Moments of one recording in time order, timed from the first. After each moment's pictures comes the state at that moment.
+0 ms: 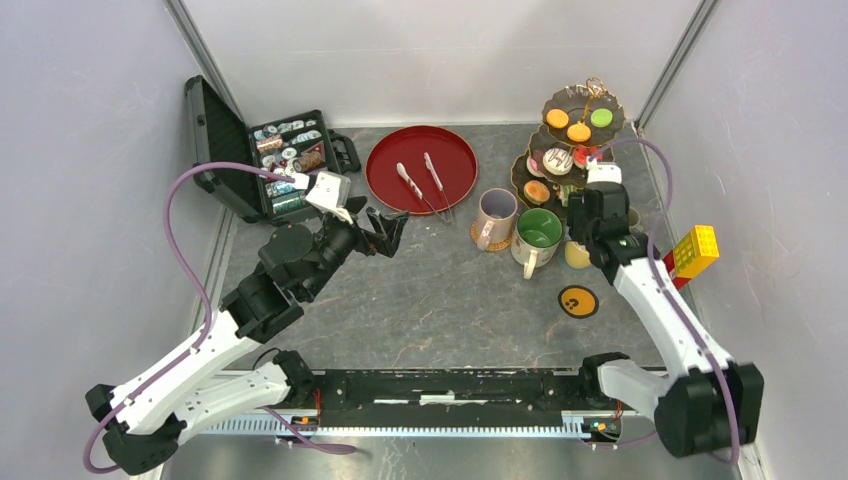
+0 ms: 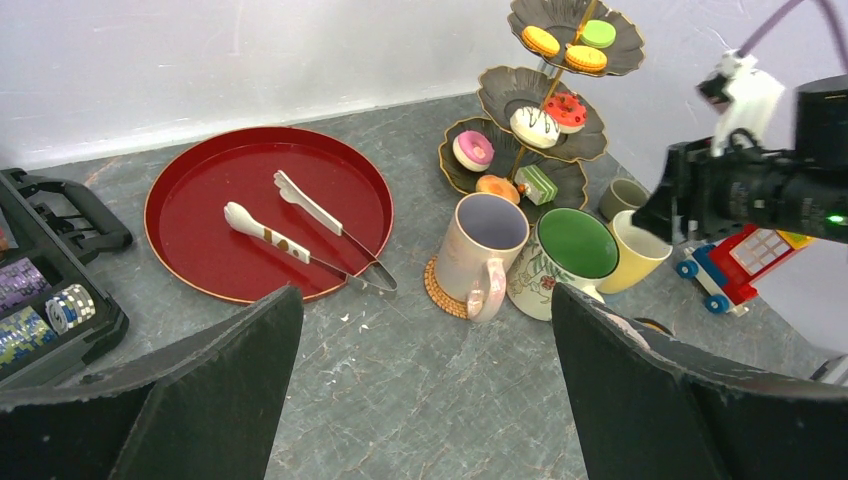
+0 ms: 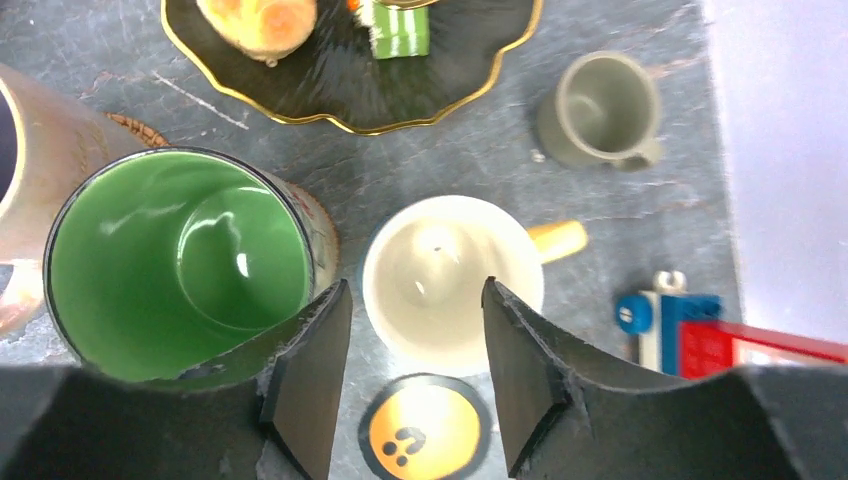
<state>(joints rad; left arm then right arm) -0.86 0.78 0.92 -0.13 -0.34 -0.21 0.16 1.15 0.84 -0.41 0.31 0.09</state>
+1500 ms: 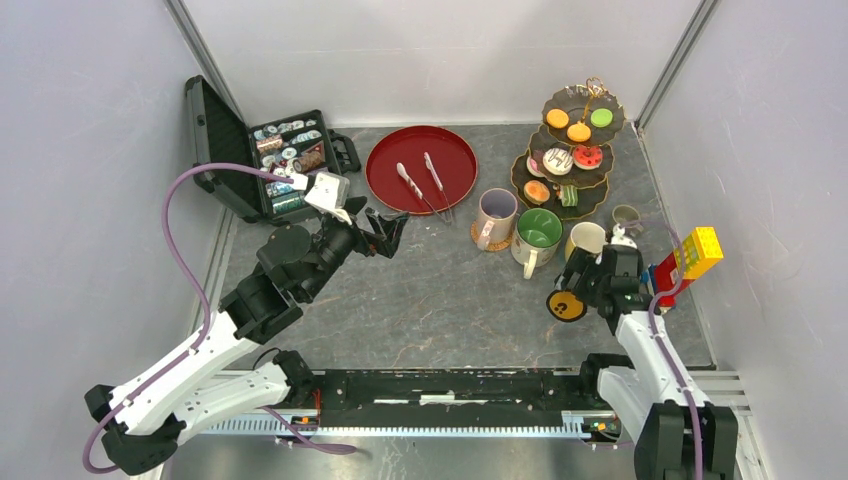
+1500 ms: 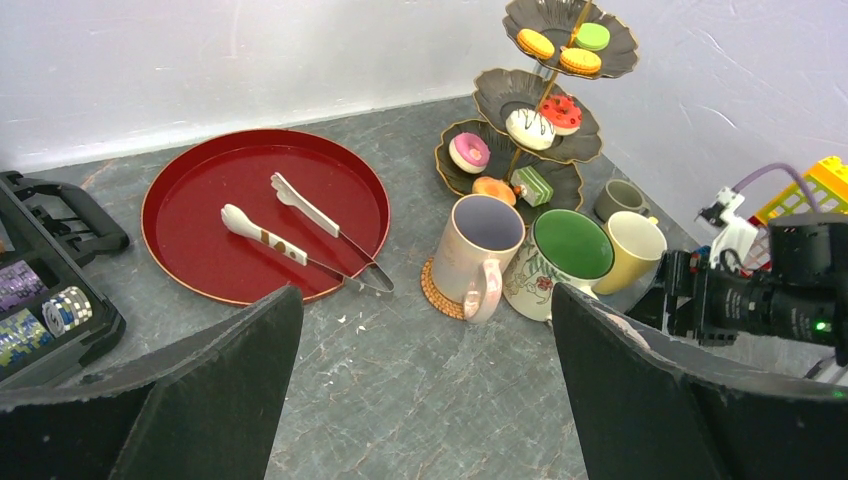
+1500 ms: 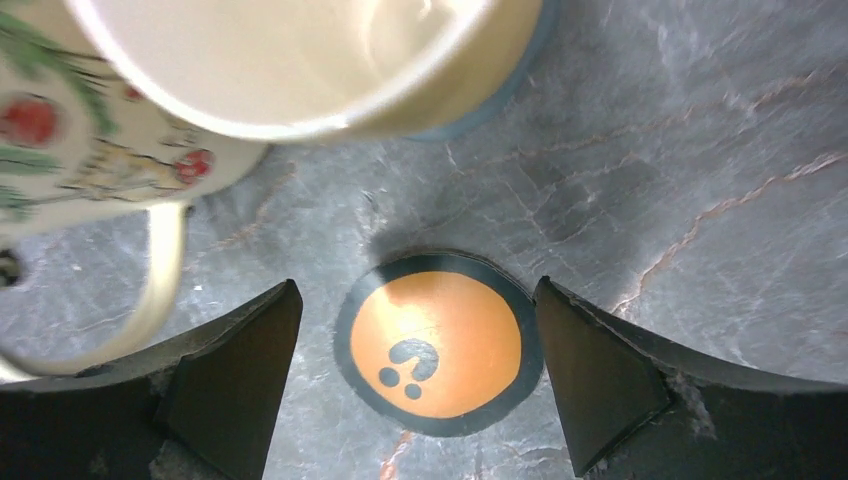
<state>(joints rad) -0.87 0.77 0.92 -0.13 -0.33 -0.21 -0.06 0.86 0.34 -0.32 -0.03 0.40</state>
